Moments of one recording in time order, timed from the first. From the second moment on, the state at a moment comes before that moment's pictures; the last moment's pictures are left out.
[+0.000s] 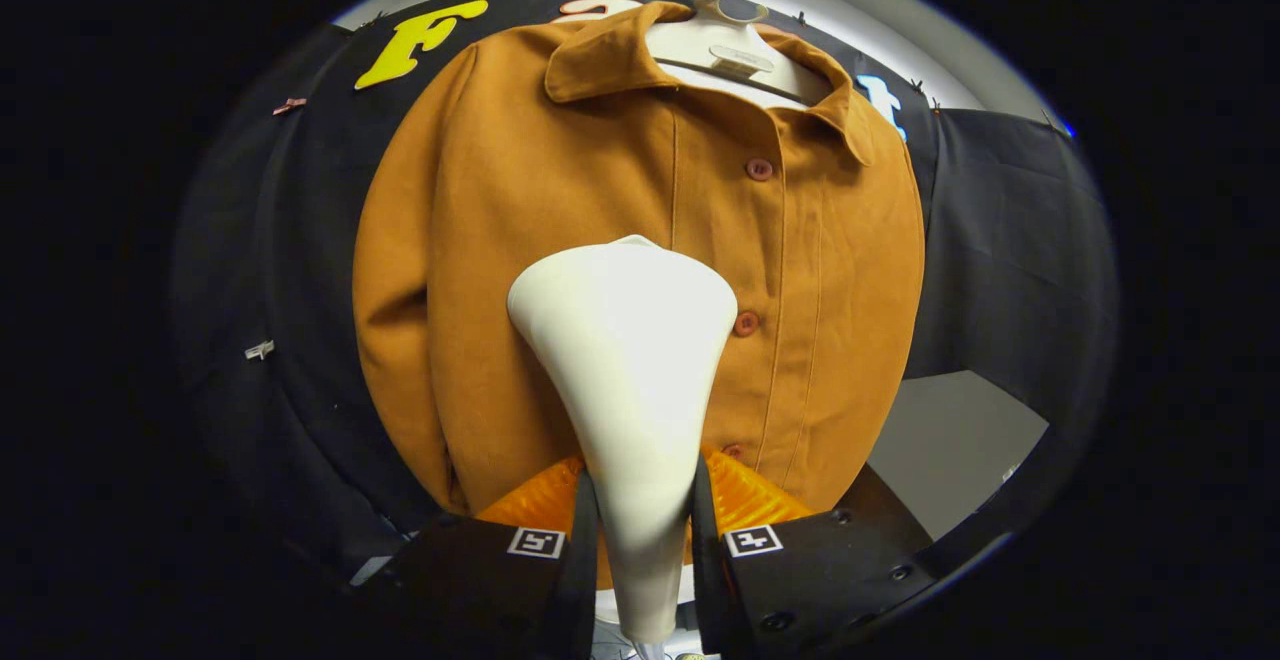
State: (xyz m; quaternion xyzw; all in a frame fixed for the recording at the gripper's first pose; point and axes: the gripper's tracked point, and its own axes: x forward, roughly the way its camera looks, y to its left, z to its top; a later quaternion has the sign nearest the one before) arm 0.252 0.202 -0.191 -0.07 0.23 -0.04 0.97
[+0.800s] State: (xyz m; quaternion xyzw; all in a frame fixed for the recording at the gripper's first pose) arm 0.184 0.188 -0.336 -0.04 0.38 -0.02 0.92
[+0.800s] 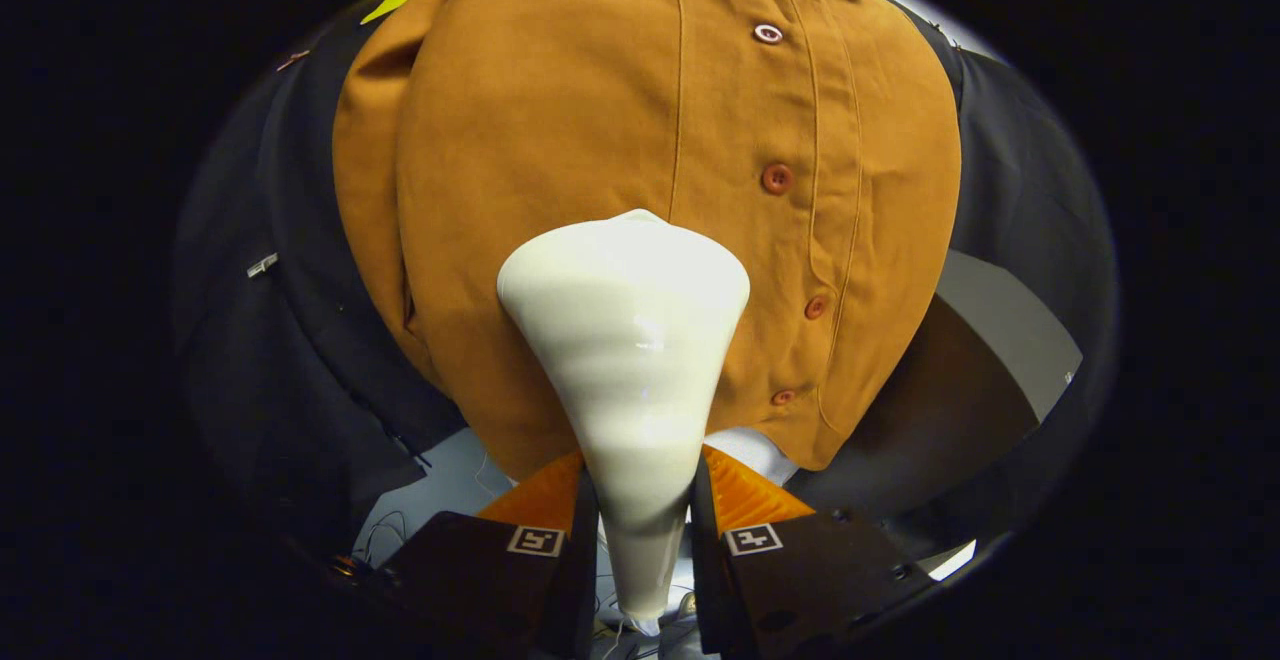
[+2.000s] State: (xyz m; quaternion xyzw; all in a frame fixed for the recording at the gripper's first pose) arm 0.084 0.036 -0.122 0.01 0.20 0.07 0.98
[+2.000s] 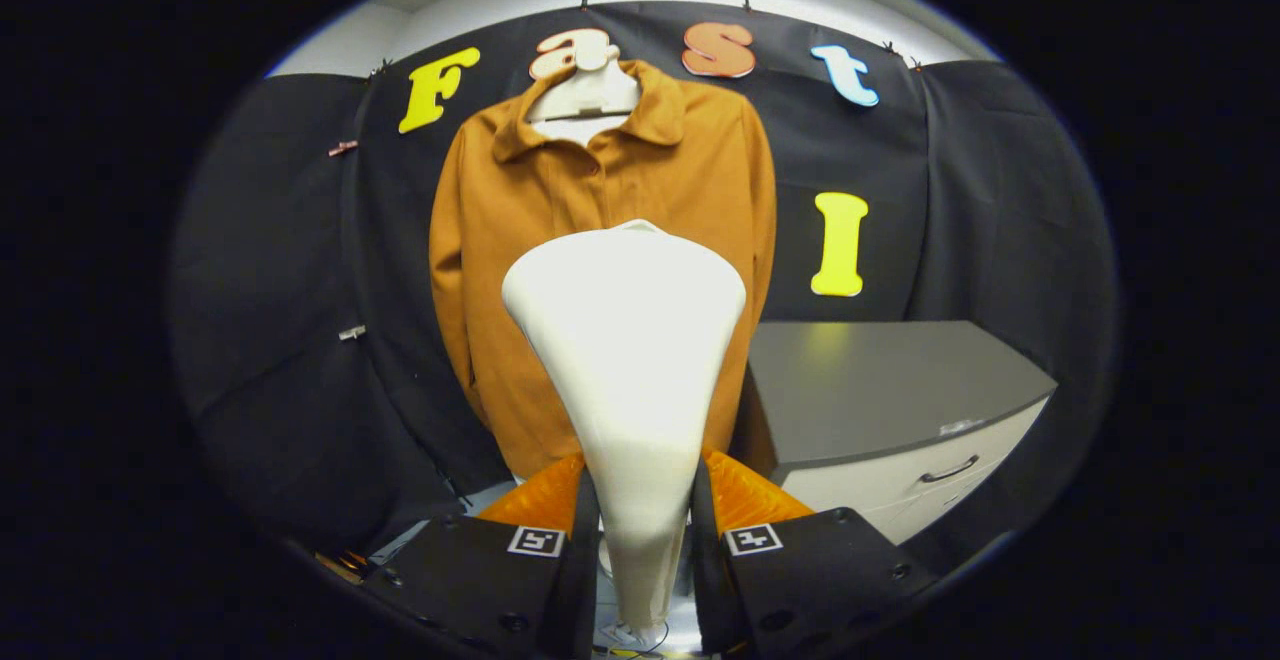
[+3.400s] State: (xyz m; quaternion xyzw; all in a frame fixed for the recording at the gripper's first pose) arm 0.031 -0.072 0.022 0.04 0.04 0.04 1.00
